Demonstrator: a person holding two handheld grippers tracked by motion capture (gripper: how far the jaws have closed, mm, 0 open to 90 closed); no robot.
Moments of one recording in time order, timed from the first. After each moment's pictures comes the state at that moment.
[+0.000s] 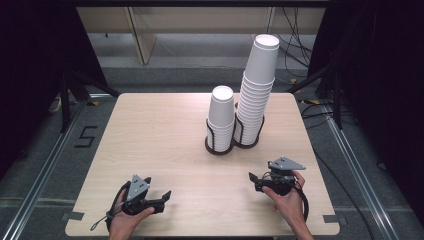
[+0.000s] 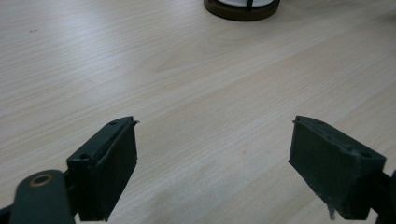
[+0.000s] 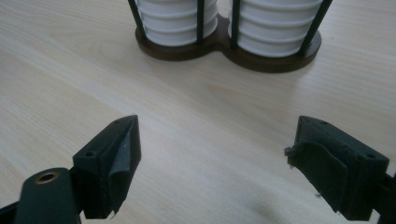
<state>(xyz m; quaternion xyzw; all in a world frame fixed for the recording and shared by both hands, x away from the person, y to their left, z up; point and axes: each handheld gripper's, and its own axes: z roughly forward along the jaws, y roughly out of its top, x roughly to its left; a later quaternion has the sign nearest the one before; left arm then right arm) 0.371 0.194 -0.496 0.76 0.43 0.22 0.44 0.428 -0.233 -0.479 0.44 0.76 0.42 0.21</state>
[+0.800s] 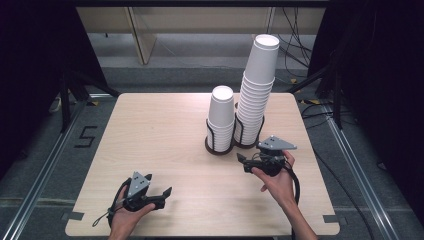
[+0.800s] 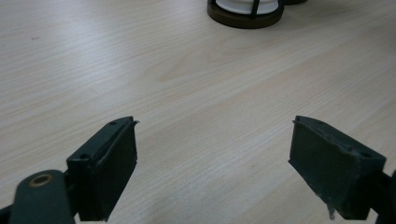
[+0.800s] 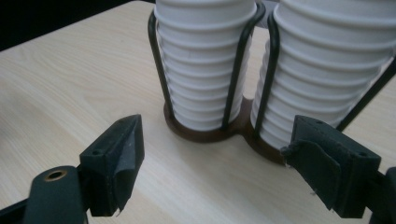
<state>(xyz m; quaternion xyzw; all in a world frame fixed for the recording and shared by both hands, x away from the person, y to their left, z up) 0.380 0.193 -0.499 0.75 0.43 0.22 0.45 0.459 -0.196 -0.426 0.40 0.76 0.46 0.22</state>
